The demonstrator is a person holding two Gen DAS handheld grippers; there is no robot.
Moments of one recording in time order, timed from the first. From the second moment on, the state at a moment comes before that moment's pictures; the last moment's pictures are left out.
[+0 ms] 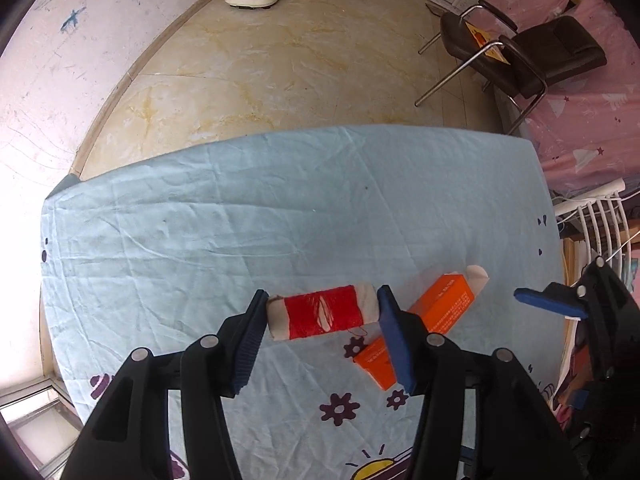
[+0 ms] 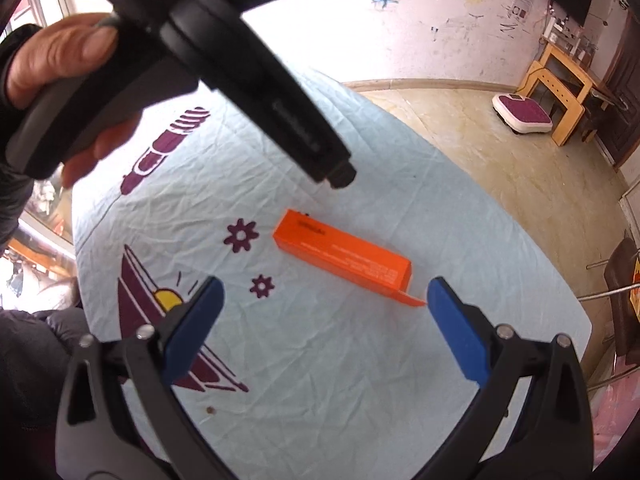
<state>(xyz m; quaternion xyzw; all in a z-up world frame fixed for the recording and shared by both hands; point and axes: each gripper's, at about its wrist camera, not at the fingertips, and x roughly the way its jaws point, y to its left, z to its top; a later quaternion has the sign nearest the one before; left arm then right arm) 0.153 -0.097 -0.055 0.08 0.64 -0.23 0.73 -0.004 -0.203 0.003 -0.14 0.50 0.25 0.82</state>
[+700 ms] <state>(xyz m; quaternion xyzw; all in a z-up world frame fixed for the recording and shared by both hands) 0.159 -0.025 -0.031 0.01 0.62 -0.23 0.76 0.058 -0.157 -0.028 -0.27 0.57 0.27 0.73</state>
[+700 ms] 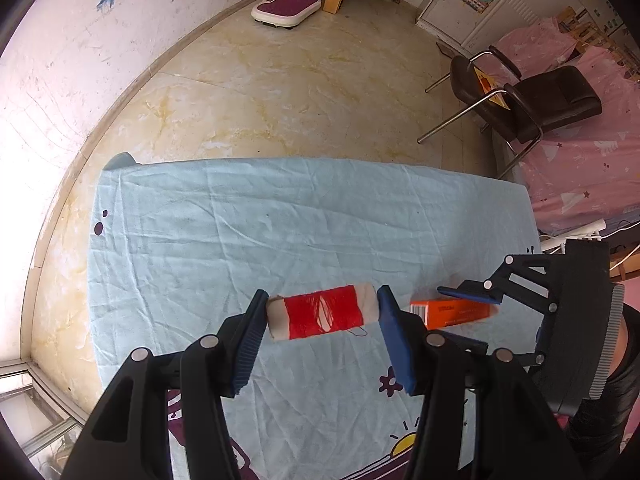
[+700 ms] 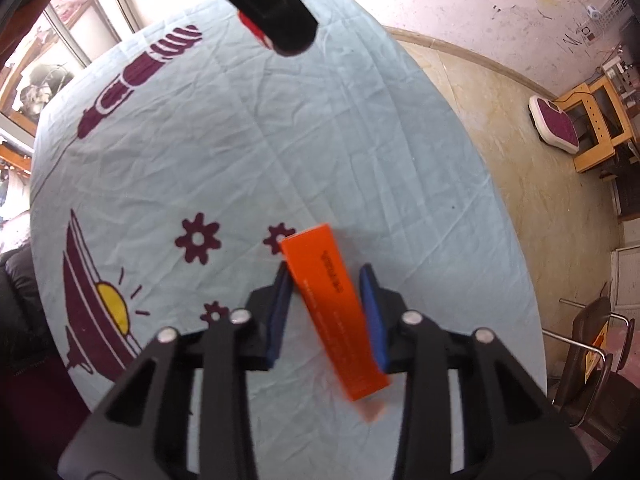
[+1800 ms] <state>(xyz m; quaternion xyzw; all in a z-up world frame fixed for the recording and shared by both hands) -0.008 -0.429 -0.041 0.14 0.60 -0.49 0.62 -0.133 -0.555 -0.015 0.06 0.52 -0.05 0.85</state>
